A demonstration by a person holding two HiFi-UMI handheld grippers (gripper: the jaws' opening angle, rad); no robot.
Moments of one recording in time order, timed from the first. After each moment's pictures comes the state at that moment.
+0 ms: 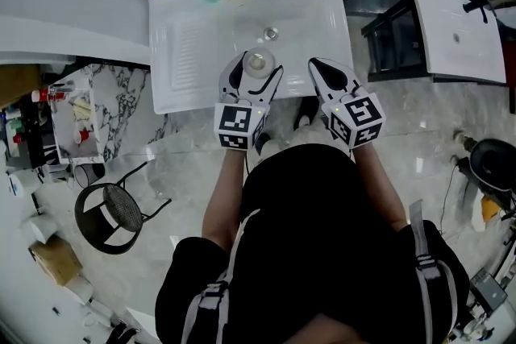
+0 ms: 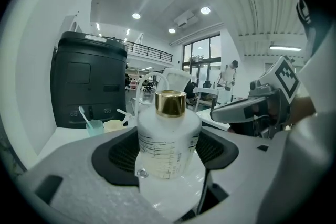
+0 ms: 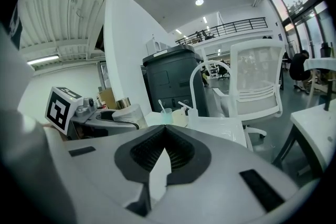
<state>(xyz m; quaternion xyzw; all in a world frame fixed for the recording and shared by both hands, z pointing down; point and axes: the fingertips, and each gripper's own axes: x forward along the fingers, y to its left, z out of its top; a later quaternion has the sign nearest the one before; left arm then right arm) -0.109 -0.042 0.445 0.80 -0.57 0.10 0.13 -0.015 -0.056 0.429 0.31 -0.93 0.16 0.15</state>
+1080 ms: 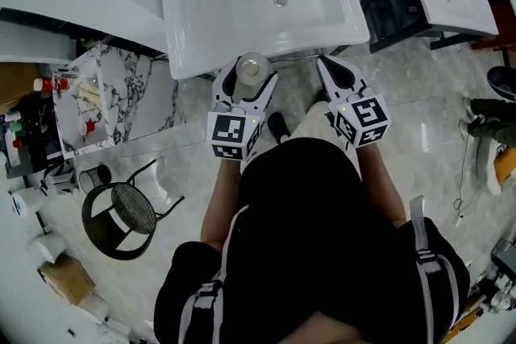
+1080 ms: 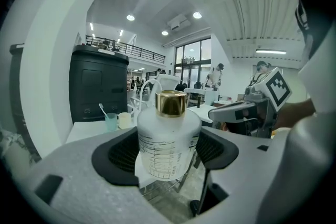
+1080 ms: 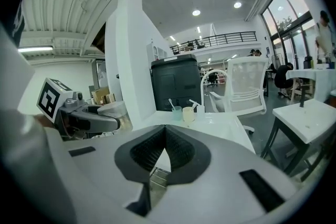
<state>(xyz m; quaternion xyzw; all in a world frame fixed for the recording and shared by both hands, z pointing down) -0.172 0.143 0.424 0.83 -0.53 0.10 0.12 -0.051 0.115 0.417 0.38 -0.91 0.13 0.13</state>
